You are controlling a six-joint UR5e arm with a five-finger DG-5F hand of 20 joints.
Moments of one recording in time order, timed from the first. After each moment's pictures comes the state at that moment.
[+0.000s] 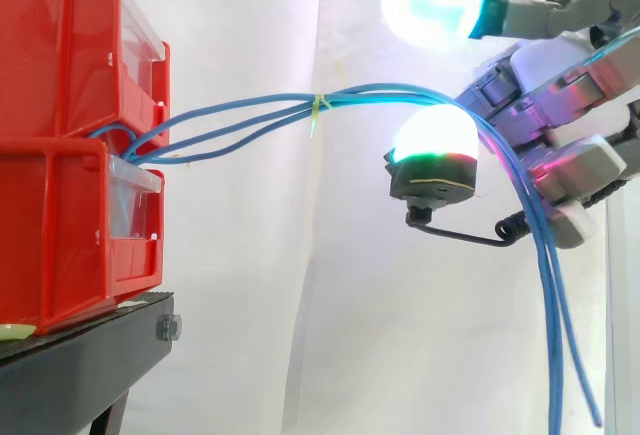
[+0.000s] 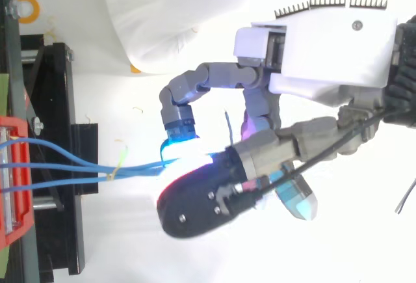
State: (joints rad) arm 0.15 -2.21 -0.94 -3.50 -1.29 -0.09
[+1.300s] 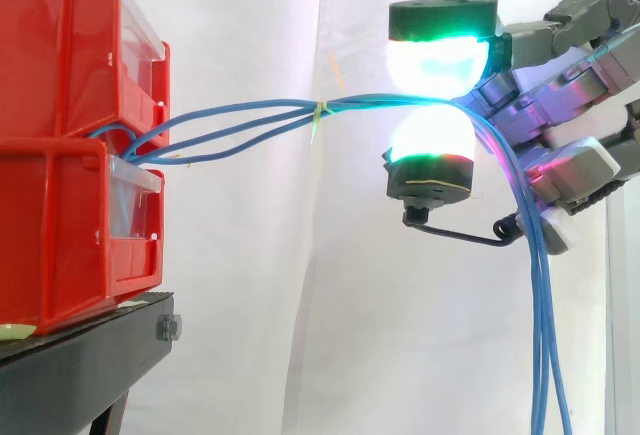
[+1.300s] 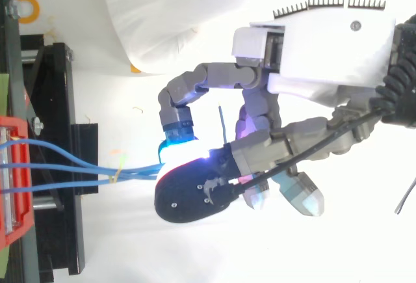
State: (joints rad) arm 0.15 -2.21 -0.94 -3.50 -1.29 -0.09
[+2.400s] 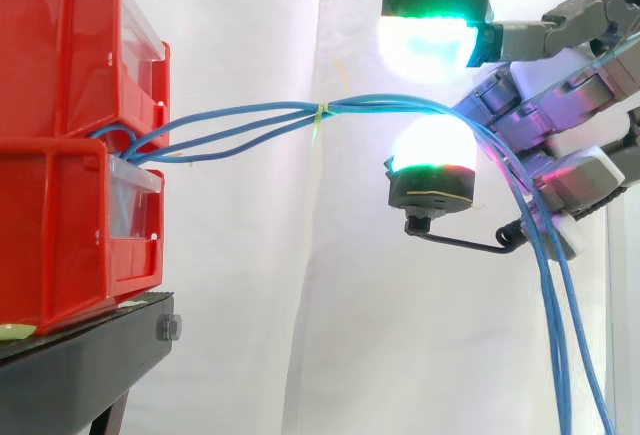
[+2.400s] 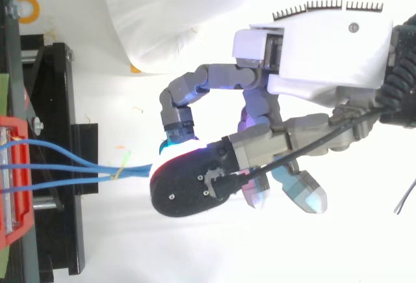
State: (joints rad) arm 0.15 -2.21 -0.95 -3.50 -1.29 -0.09
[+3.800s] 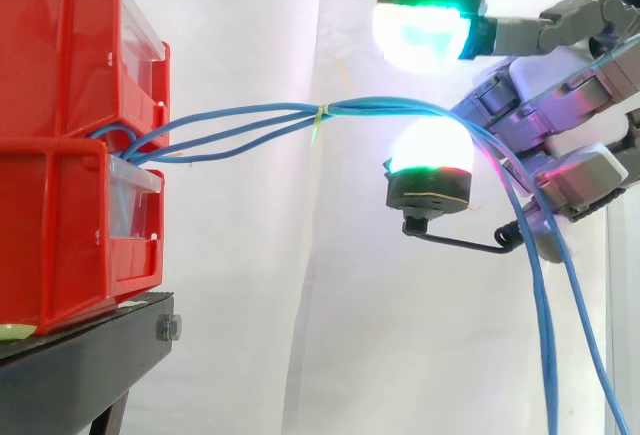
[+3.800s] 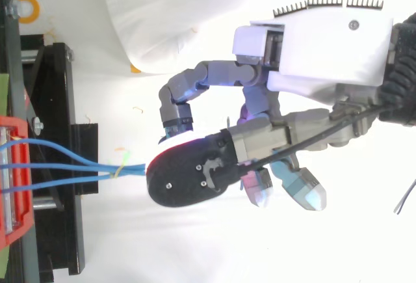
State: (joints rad) arm 0.15 -2.21 -0.95 -3.49 -1.28 -0.09
